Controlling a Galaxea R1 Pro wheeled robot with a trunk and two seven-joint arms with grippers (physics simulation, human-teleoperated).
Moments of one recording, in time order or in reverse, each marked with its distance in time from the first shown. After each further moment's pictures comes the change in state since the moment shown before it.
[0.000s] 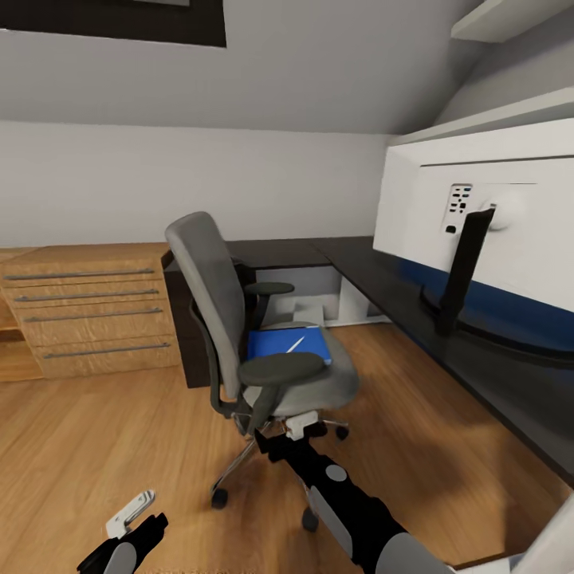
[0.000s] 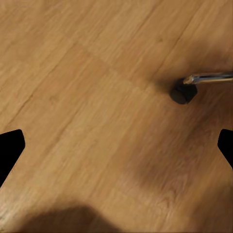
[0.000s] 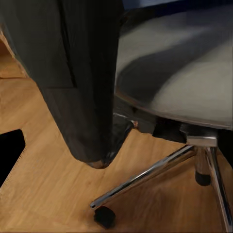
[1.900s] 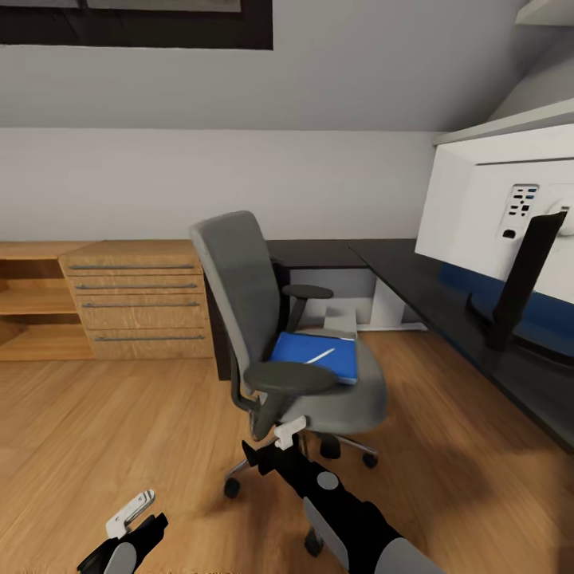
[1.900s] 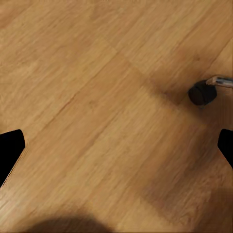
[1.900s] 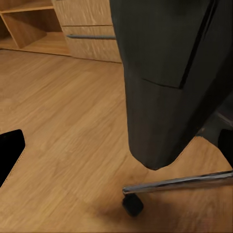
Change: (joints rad) left arm 0.000 0.000 0.000 0.000 -0.003 0.000 0.000; right arm 0.007 0.000 0.112 -0.010 -0.004 -0.003 0.001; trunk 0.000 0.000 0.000
